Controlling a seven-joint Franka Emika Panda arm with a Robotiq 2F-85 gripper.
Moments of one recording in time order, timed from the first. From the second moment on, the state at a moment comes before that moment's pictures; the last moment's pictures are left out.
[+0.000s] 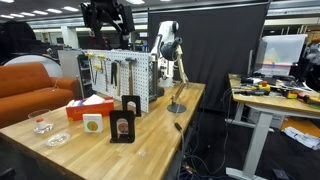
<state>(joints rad) -0.01 -0.52 -0.37 -2.33 0.02 2.04 -0.43</state>
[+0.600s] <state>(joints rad) 0.06 -0.42 -0.20 -2.34 0.05 2.16 -0.39</state>
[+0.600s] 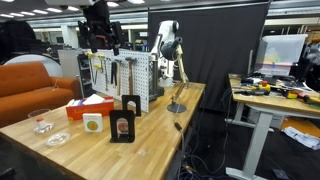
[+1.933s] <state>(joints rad) 0.09 -0.22 -0.03 -2.41 0.13 2.22 -0.07</state>
